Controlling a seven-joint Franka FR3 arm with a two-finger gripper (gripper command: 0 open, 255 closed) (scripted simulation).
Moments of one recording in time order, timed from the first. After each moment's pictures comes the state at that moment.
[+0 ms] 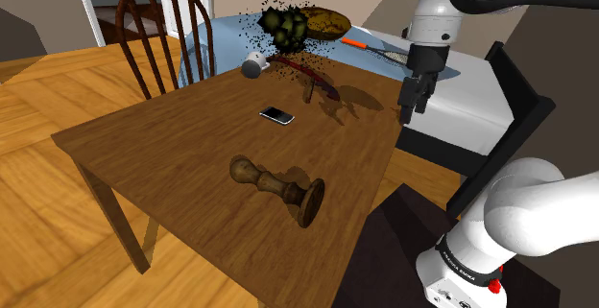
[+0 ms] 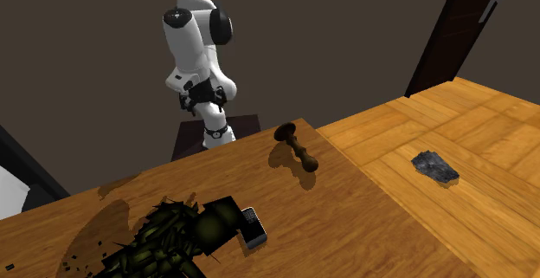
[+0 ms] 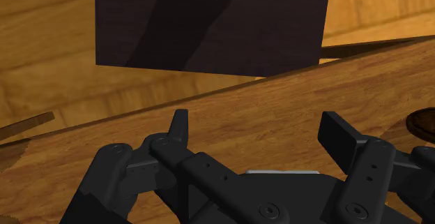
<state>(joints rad) 0.02 -0.77 0.00 -2.43 0.03 1.46 -0.03</state>
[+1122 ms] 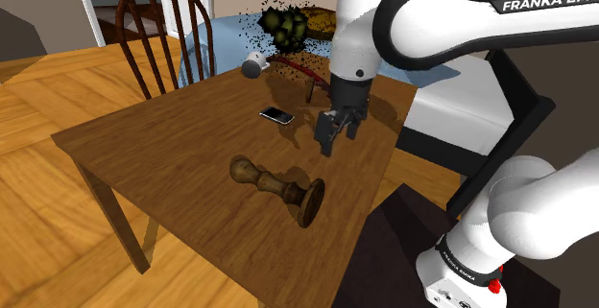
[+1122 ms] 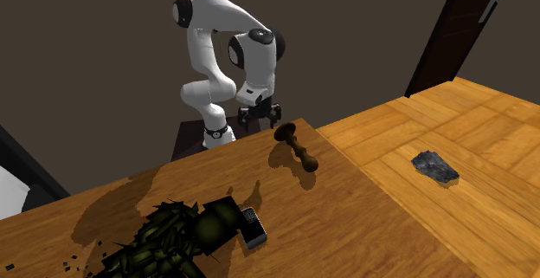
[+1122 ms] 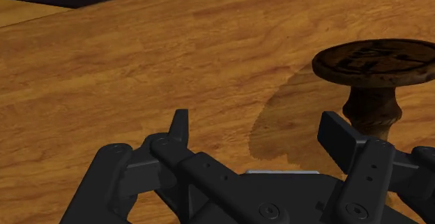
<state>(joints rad) 0.13 -0.52 0.35 -2.38 0.18 1.79 0.30</state>
